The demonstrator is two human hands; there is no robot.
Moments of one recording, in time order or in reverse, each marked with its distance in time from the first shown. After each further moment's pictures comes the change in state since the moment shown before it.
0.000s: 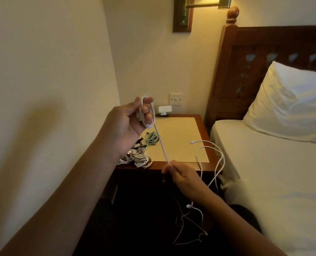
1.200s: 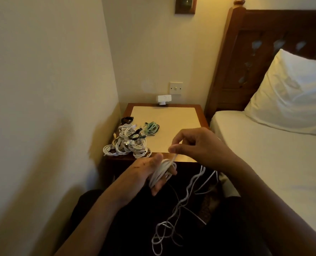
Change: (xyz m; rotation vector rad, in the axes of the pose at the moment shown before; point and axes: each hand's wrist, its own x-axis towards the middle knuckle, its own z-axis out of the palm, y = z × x) left_hand -0.065 -0.096 -0.052 0.638 -0.296 -0.230; right_hand 0.010 -0.056 -0.069 -0.075 -0.020 -0.145
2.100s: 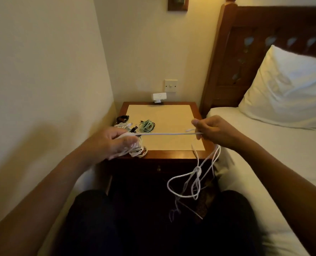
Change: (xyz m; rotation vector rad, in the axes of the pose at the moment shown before) left_hand 0.010 0.038 -0.084 0.466 0.170 0.048; right_hand 0.020 0.063 -0.053 -0.060 0.090 0.100
